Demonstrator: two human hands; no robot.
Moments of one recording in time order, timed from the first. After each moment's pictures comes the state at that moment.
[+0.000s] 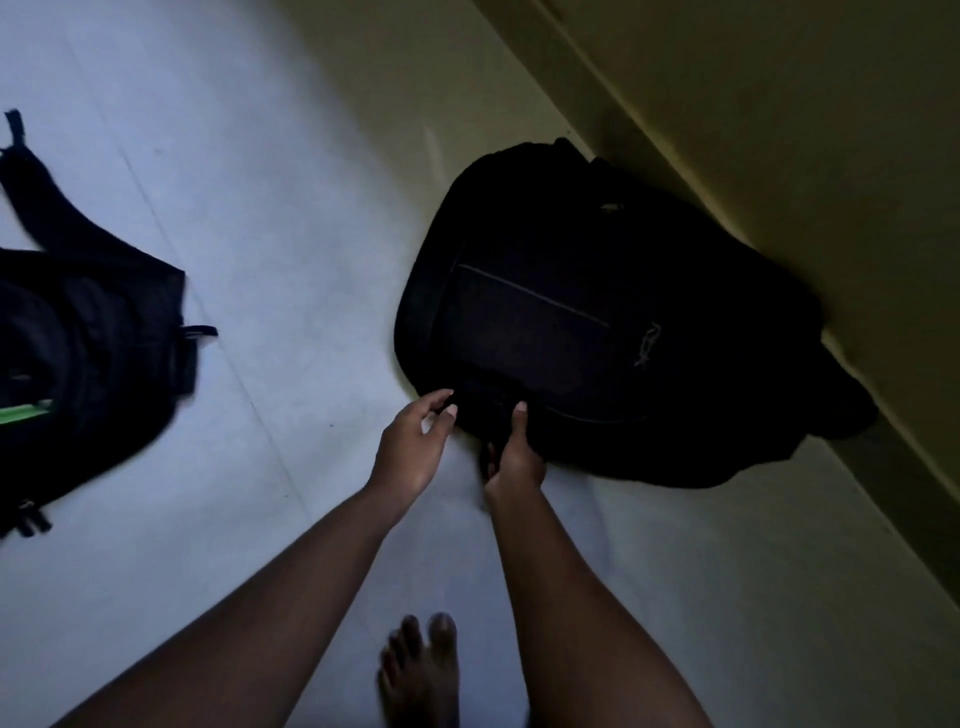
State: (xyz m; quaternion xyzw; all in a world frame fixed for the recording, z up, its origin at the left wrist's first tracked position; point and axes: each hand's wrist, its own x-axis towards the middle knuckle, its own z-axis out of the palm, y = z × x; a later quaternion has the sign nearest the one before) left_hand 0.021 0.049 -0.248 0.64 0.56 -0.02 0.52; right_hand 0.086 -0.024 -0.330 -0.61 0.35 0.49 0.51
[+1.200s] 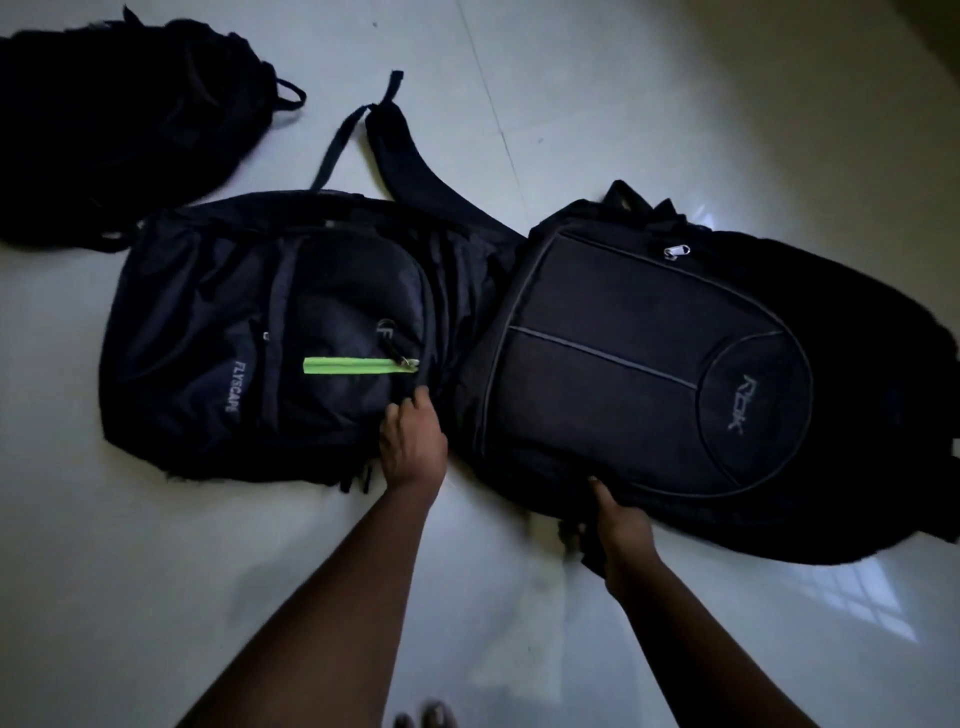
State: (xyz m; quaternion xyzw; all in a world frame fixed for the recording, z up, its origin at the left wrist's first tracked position) left_hand -0.305 0.295 -0.341 0.73 0.67 -0.10 0.11; right_hand -0.156 0.154 -0.343 -0.74 0.15 0.55 0.35
